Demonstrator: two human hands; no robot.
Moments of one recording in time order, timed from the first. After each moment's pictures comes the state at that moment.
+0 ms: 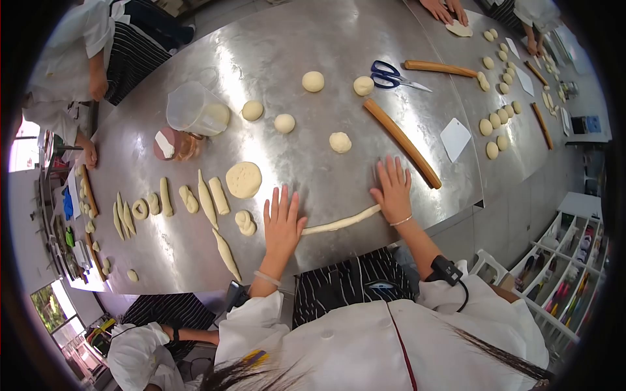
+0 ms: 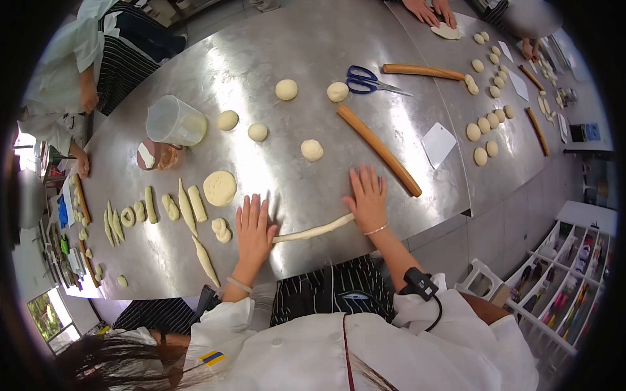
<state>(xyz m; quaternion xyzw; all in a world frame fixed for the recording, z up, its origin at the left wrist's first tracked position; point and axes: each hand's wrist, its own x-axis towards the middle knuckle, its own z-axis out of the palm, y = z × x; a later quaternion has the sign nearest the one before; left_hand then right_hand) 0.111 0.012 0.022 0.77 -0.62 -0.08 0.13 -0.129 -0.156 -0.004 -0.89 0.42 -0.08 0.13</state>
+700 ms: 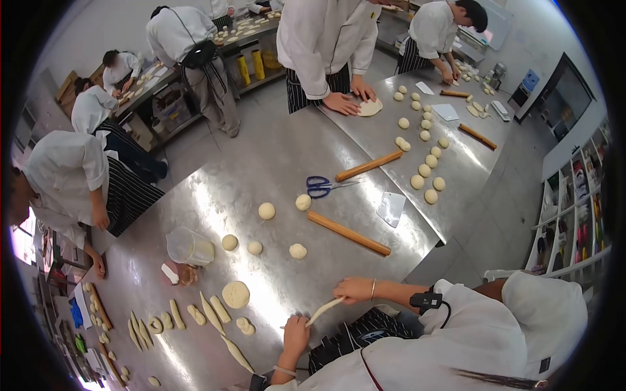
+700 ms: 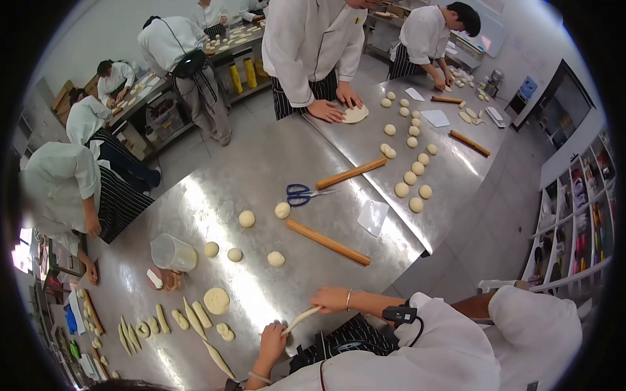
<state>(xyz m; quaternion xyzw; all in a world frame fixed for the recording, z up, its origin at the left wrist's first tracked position) 0.065 0.036 0.003 0.70 -0.66 -0.25 0.16 -0.150 -0.163 -0.001 -0.95 0.06 -0.04 0.29</state>
